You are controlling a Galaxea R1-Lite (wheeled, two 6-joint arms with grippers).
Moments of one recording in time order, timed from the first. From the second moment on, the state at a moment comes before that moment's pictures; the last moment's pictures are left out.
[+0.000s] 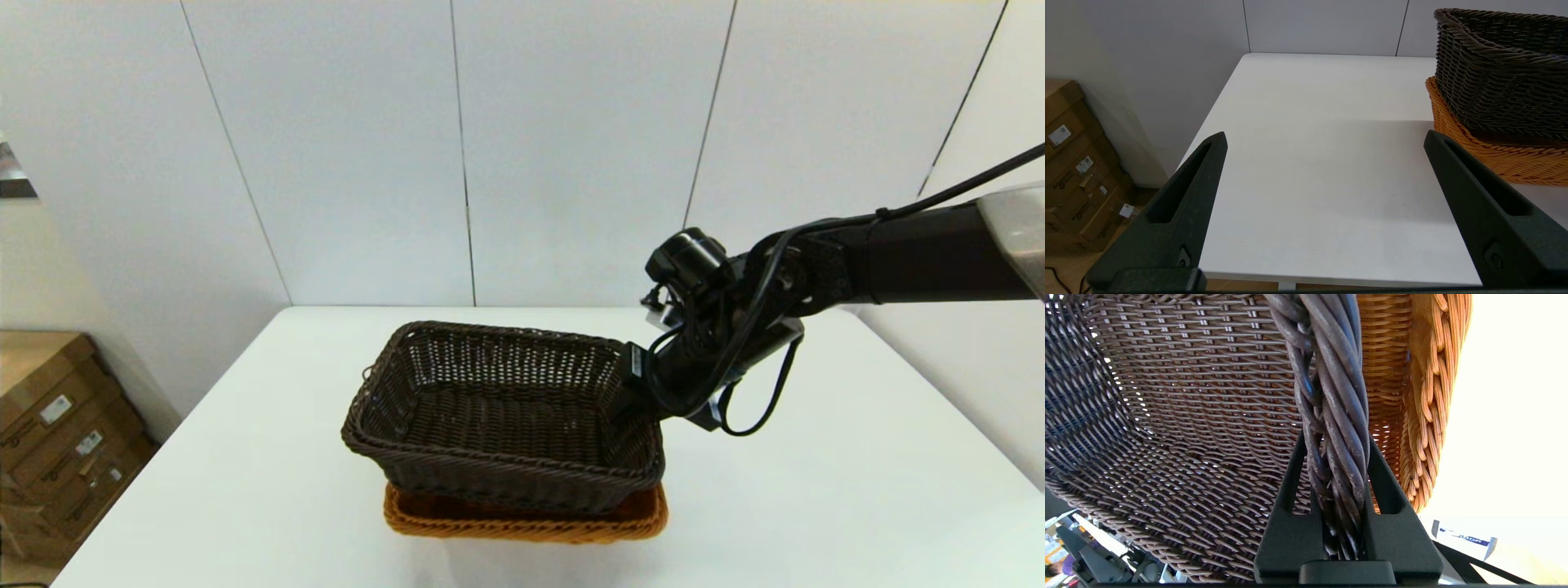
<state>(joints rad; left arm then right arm) 0.00 0.00 0.00 0.00 0.03 -0.04 0.46 2.07 -1.53 0.62 0.38 0.70</state>
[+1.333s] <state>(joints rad) 0.00 0.00 0.00 0.00 0.03 -0.04 0.41 2.05 -1.51 0.63 0.38 0.67</state>
